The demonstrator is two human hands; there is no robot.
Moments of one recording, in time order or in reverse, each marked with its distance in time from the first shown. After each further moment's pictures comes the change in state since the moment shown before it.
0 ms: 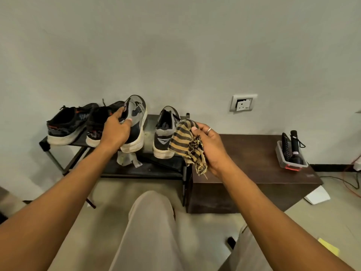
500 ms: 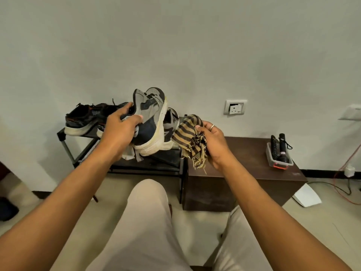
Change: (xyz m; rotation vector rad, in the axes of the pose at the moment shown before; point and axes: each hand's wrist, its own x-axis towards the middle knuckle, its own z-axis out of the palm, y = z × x) left_hand -0.142 0.069 -0.032 -0.390 0.018 -0.048; right_hand -0.073 -0.029 -0.019 0.014 -0.051 -0.059
